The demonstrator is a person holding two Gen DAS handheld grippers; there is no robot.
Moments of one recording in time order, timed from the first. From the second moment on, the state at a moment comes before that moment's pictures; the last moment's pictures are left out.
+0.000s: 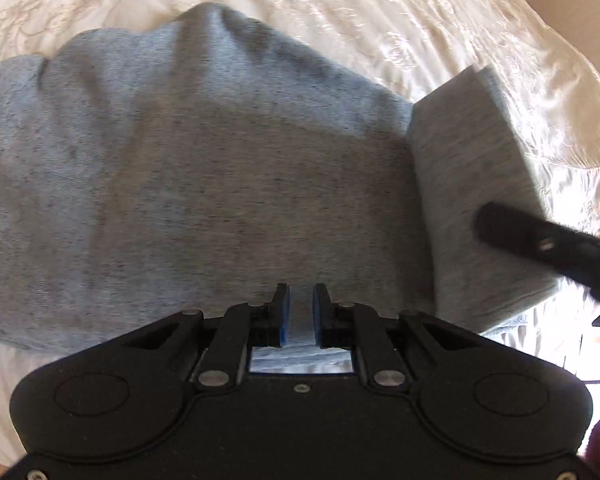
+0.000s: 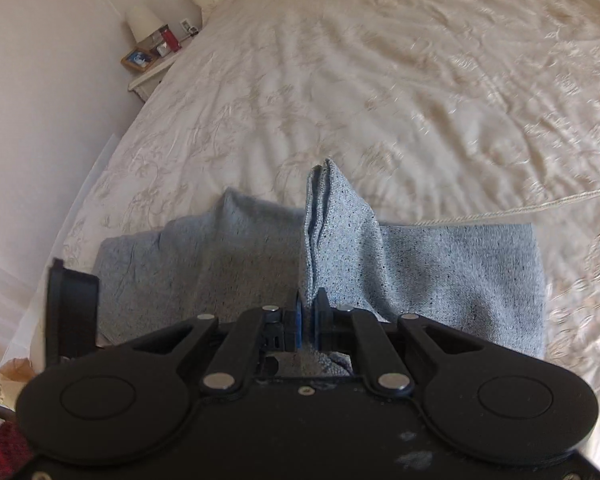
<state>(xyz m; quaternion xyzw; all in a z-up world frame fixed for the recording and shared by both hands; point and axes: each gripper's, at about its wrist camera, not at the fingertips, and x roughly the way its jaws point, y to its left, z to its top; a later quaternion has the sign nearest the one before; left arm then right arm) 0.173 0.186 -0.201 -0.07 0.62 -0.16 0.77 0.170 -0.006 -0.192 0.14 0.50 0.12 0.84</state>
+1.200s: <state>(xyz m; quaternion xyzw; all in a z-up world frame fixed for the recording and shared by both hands) 0.194 0.135 -0.215 0.07 0.64 -0.19 0.74 0.081 -0.086 -0.256 0.15 0.55 0.04 0.82</state>
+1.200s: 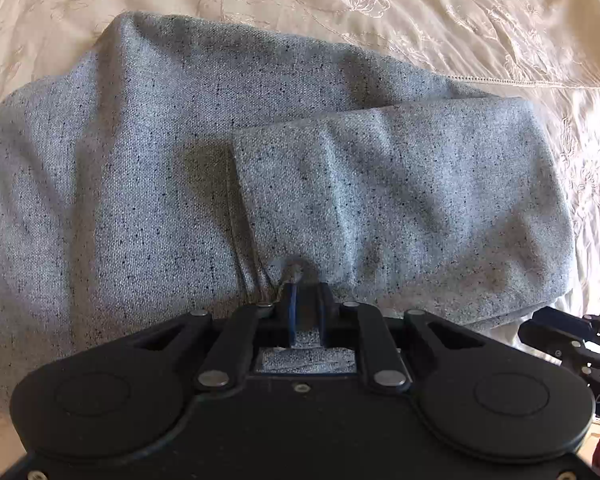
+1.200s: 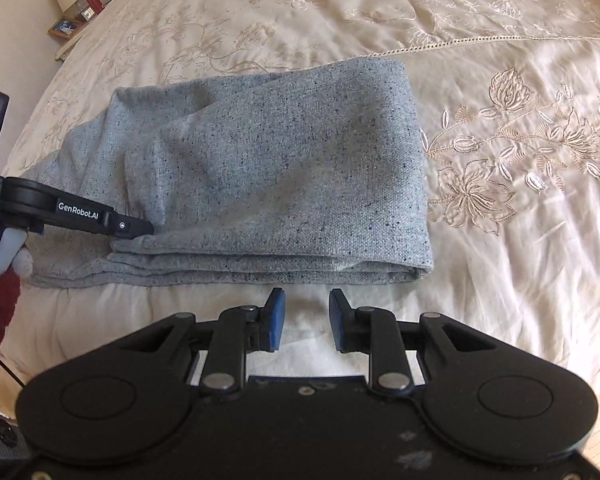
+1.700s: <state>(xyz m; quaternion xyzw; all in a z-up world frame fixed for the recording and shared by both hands) 0.192 0.118 -0.214 0.10 0.64 -0.18 0.74 0.065 -0.098 -0.234 0.04 0.49 -0.06 0.87</state>
